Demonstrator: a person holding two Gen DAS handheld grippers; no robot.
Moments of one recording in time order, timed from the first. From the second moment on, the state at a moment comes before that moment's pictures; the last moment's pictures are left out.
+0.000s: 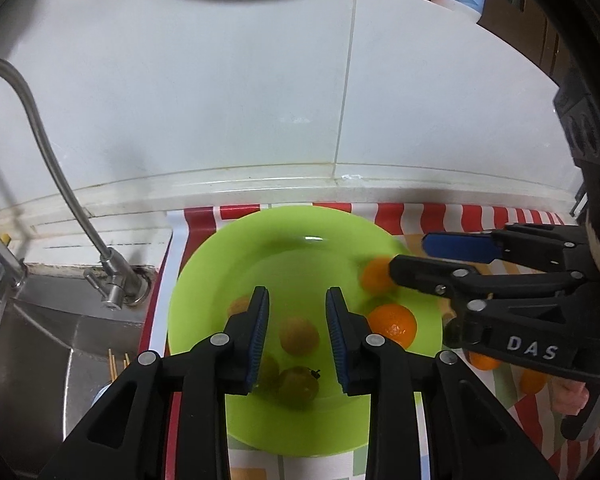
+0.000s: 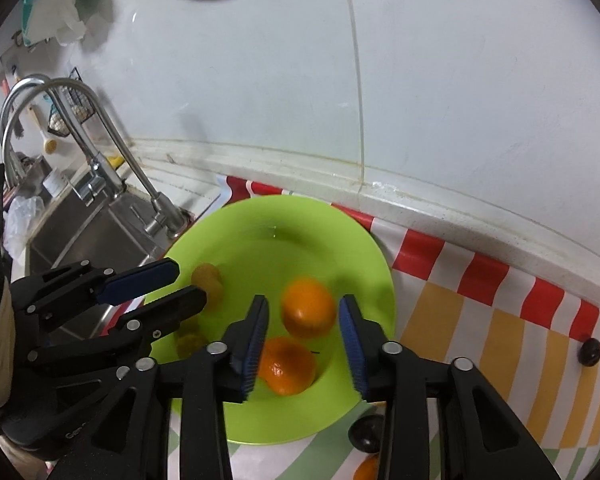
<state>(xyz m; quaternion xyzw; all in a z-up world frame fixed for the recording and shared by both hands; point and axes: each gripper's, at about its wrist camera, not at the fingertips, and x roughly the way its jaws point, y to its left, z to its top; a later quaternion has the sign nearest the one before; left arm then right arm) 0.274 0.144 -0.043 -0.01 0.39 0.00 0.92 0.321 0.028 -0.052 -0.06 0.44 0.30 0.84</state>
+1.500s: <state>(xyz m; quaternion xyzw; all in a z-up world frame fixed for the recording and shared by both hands) 0.168 0.034 0.001 0.08 0.26 -0.15 0.95 0.175 -0.118 0.024 -0.02 0.33 0.14 0.93</state>
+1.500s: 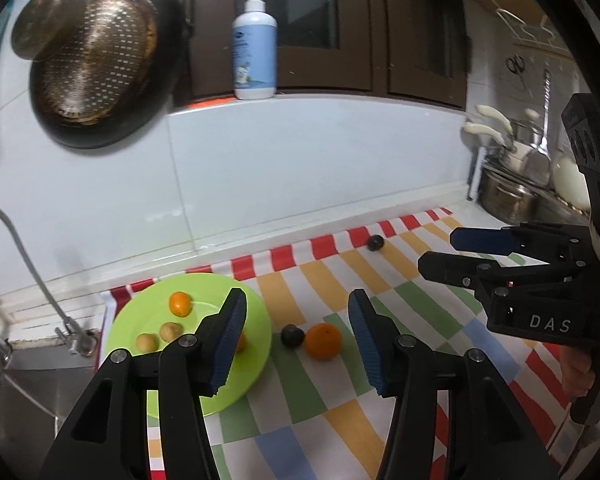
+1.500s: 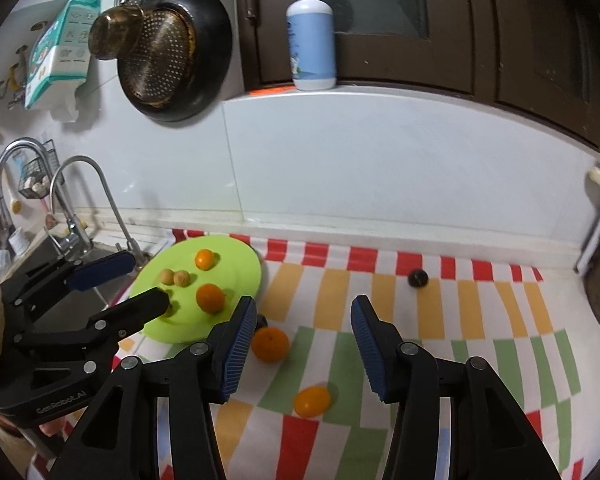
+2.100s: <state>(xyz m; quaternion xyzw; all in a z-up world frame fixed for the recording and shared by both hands) 0.183 0.016 -0.050 0.11 0.29 -0.22 0.93 0.161 -0.132 -0.036 0.02 0.40 0.11 0.91</state>
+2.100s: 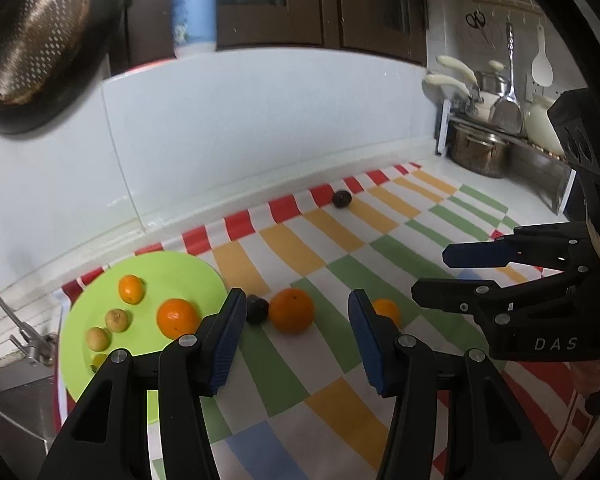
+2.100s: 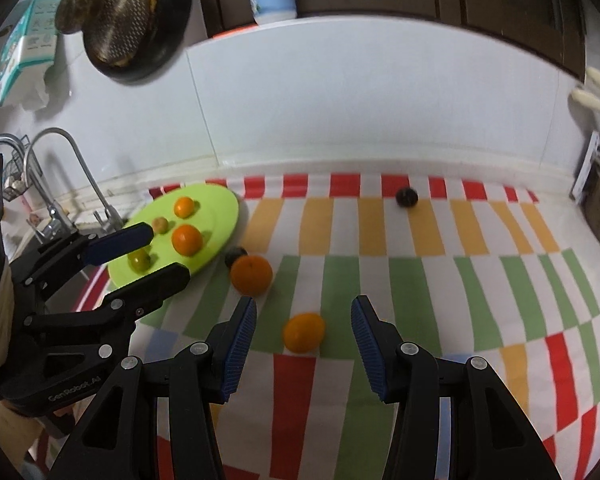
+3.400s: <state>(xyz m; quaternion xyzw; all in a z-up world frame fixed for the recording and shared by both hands) 0.247 -0.009 -0.105 0.10 0.38 -0.19 0.90 0.195 -0.130 -0.104 0.05 0.46 0.15 0.87</state>
